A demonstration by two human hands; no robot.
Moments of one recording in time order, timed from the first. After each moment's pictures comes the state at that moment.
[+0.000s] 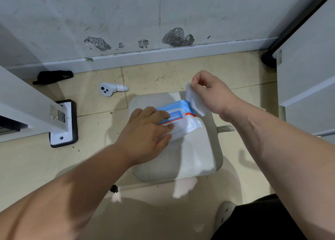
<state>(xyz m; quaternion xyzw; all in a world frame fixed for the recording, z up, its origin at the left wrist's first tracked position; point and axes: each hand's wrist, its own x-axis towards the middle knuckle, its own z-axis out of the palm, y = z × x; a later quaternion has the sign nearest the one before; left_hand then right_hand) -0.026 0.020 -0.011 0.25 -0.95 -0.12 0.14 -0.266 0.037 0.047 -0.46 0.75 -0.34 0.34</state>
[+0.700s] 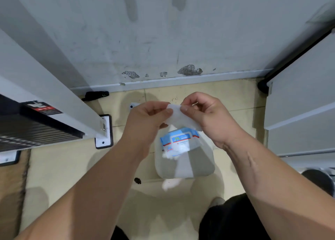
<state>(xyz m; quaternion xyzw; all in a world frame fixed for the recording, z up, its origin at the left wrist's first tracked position) 0.000 0.003 0.267 0.53 -0.40 -0.67 0.33 -0.169 0.048 0.276 -0.42 0.61 -0.47 0.49</state>
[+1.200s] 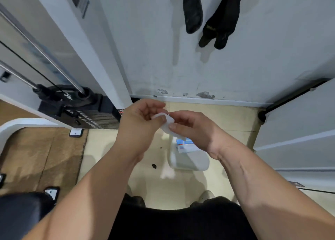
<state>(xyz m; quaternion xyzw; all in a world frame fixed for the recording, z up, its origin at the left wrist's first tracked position) 0.116 0.074 0.591 0.53 -0.43 -0.58 0.44 -0.061 0.085 0.578 -0.50 0.55 -0.28 0.61</state>
